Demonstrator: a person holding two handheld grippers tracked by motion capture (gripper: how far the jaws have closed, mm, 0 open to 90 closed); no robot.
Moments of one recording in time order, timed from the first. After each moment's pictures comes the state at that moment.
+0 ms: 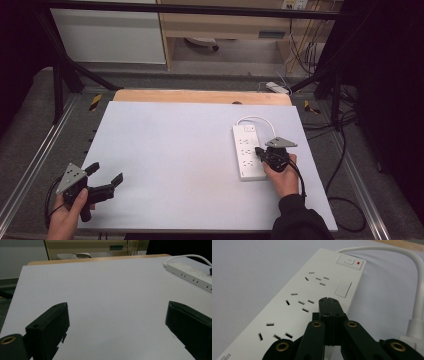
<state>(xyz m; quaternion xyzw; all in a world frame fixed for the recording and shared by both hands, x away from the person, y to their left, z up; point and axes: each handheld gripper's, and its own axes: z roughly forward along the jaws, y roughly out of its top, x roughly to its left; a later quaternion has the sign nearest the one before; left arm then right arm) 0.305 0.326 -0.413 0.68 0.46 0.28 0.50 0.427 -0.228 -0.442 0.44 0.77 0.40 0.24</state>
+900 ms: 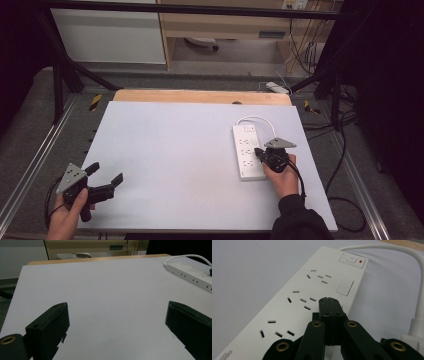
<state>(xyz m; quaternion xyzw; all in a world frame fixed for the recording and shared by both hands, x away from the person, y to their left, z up) 0.305 0.326 -0.413 0.68 0.46 0.28 0.50 0.425 -0.226 -0.443 0.44 0.77 0.39 0.24</state>
